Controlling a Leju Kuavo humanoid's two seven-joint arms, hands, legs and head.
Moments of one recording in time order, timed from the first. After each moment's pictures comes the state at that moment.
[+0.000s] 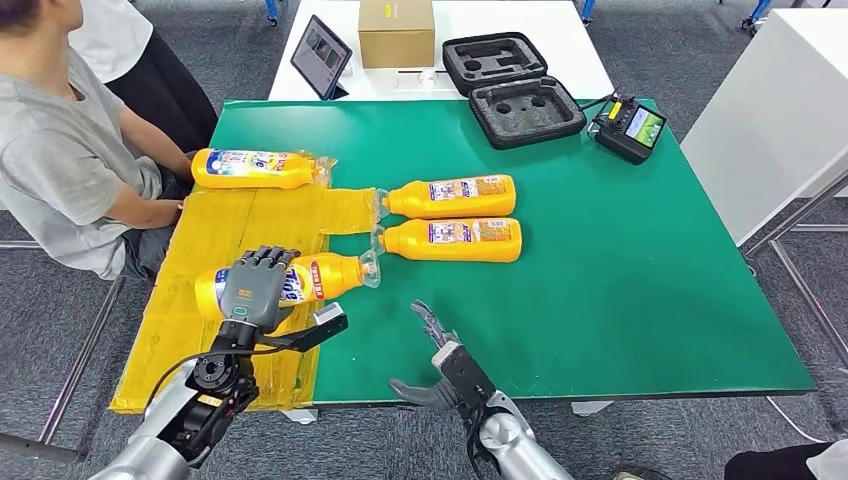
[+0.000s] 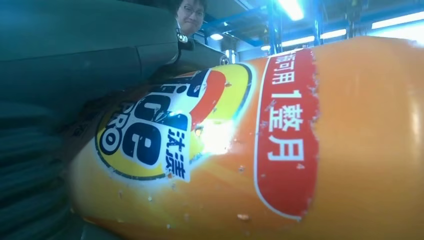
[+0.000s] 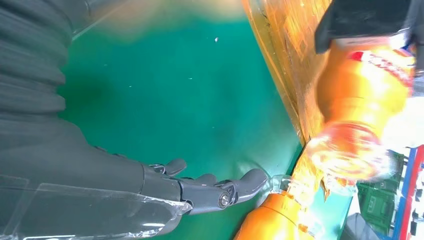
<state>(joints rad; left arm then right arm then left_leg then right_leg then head) -0.43 0.01 -0.34 -0.85 -1.28 0.66 -0.07 -0.27 0.15 0.31 -0.72 0.09 -0.14 -0.70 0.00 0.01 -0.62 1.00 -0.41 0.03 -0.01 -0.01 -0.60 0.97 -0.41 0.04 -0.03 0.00</state>
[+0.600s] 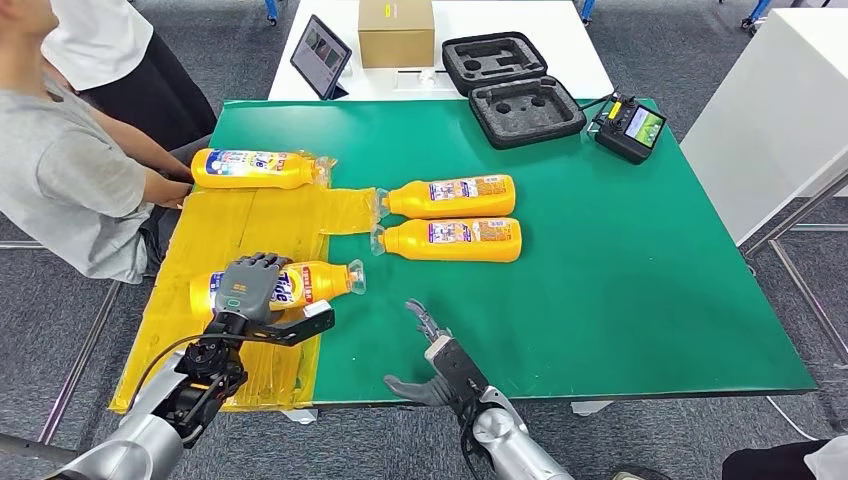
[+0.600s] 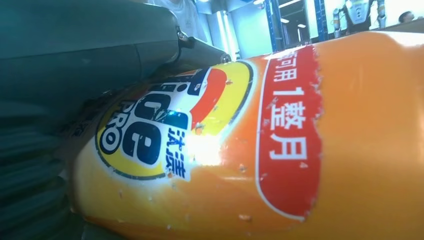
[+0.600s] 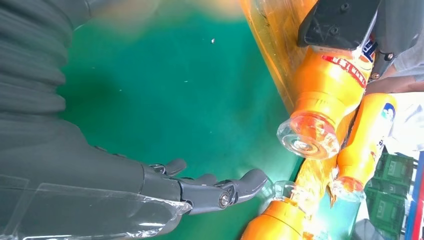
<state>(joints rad) -0.53 0.02 -0.31 -0.66 -1.22 0.54 -0.12 -0.31 0.18 0.31 -0.65 0.09 -0.13 -0.70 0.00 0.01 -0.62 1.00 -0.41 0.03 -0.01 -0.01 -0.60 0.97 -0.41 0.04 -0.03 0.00</state>
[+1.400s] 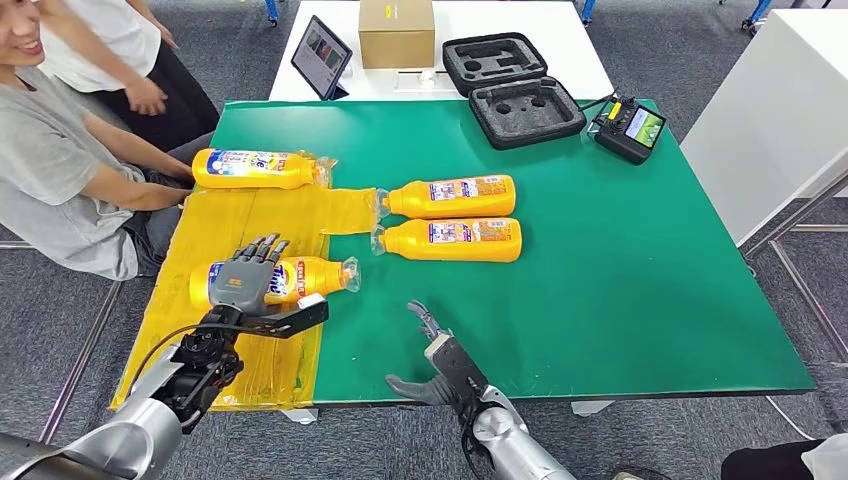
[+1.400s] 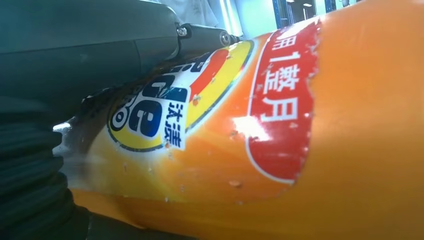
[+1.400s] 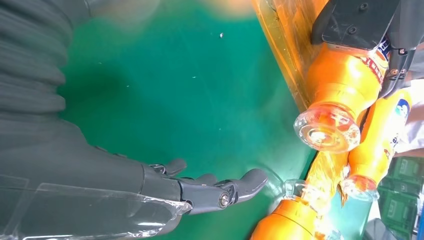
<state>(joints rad) -0.60 0.02 -0.30 -0.53 -1.20 0.51 -0.15 -0.33 0.18 0.30 -0.60 0.09 -0.15 -0.70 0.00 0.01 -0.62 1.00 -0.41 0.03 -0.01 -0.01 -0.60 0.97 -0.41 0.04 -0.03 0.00</state>
